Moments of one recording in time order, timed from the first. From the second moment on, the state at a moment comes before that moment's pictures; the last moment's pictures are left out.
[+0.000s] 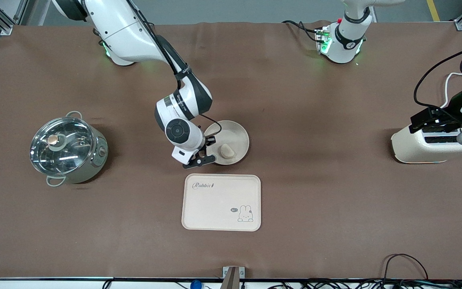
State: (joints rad) left arm -0.05 0.12 0.02 -1.50 -0.02 1.63 -0.04; right arm 0.63 0.68 -0.01 -1.67 0.25 2.21 0.22
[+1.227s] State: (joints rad) left arm -0.05 0.12 0.02 -1.50 -0.02 1.63 -0.04; right arm 0.44 0.62 -0.02 -1.63 0.56 2.01 0.02
